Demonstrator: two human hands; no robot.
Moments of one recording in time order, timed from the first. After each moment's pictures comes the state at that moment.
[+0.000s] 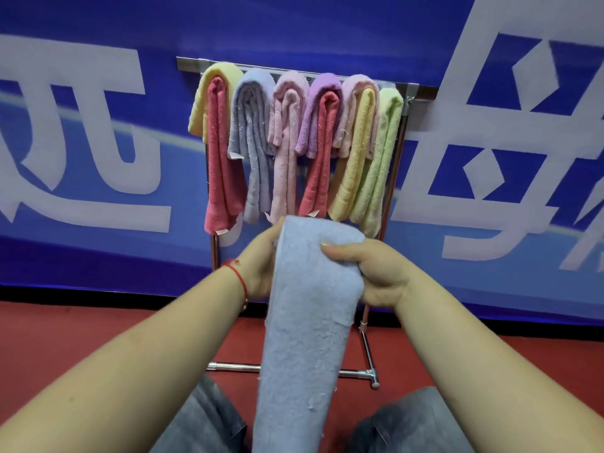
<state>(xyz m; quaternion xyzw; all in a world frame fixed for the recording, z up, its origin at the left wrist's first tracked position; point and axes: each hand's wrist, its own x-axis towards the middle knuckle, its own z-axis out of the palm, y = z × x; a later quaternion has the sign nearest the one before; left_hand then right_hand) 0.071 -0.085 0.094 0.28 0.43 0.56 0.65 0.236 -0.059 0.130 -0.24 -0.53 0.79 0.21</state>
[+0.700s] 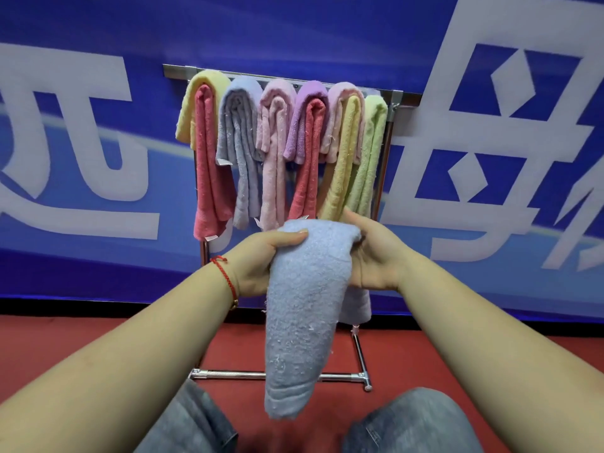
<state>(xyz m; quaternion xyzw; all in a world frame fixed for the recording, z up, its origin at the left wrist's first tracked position) 0.087 -0.104 0.124 0.37 0.39 0.54 0.64 0.246 -0.013 0.134 -0.31 -0.47 0.80 0.19</state>
